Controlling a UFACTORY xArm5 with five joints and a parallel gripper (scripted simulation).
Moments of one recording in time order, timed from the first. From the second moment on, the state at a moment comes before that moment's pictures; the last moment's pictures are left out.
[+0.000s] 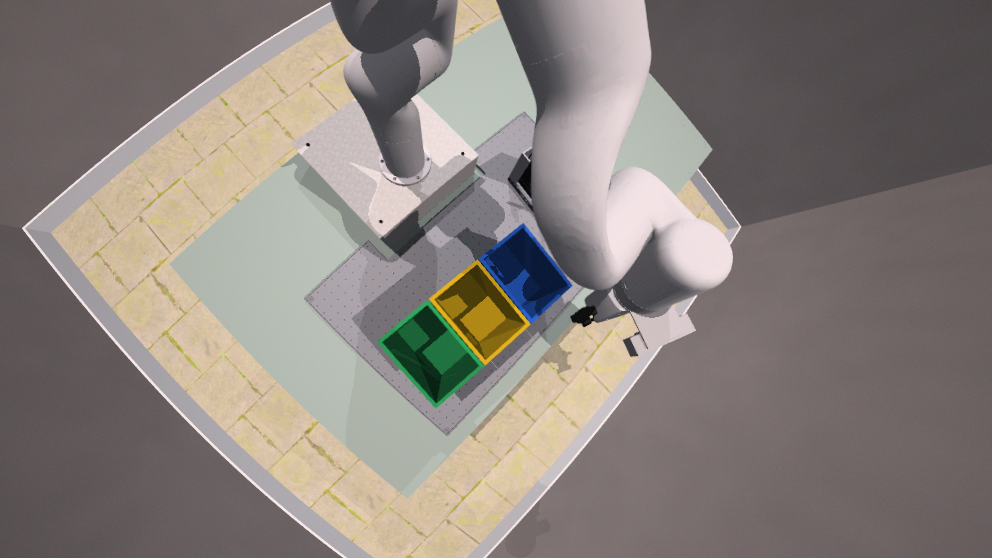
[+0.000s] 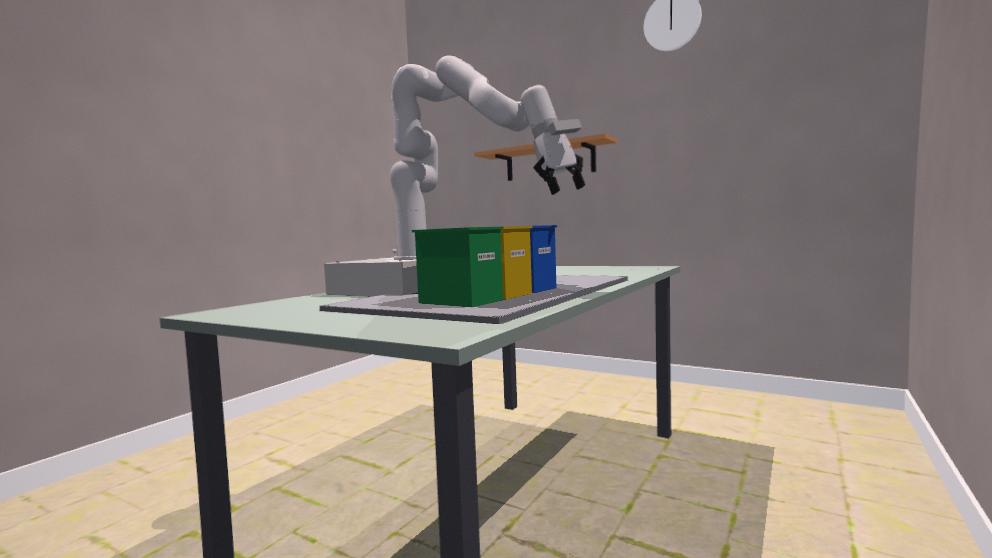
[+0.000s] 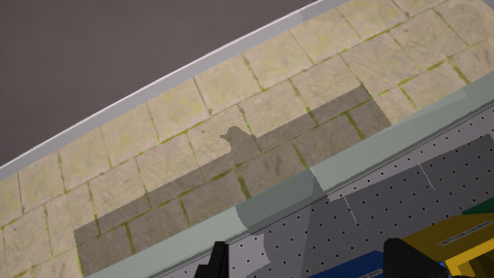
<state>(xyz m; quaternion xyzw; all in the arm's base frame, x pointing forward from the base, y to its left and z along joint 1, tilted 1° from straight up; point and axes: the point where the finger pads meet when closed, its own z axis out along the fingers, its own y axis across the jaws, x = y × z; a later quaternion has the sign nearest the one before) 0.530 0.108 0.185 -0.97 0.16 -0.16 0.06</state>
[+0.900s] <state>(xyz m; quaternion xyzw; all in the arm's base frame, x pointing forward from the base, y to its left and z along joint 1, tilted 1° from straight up) 0.463 0.040 0.221 -1.00 0.06 -0.07 0.01</state>
